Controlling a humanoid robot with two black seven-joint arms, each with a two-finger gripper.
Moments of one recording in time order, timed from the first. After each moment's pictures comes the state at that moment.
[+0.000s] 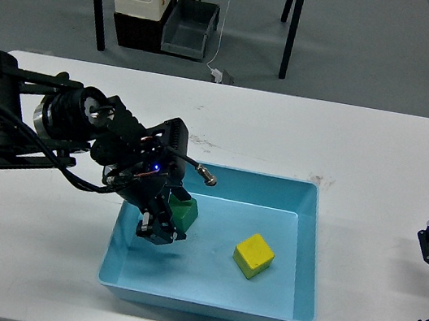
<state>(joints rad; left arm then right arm) -1.32 0.43 0.20 -1.33 2.01 -0.43 -0.49 -0.13 0.00 1.69 1.50 -0.71 0.12 0.03</state>
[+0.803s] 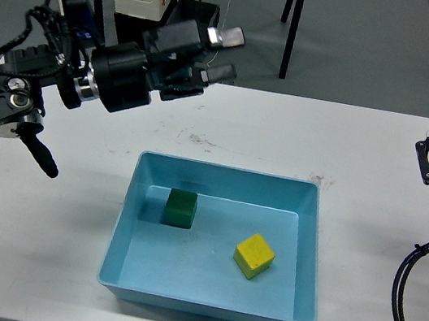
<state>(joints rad) -0.79 0.54 -0.63 -1.33 0.78 -0.42 -0.49 0.10 0.00 1.65 1.49 -0.27 0.25 0.01</state>
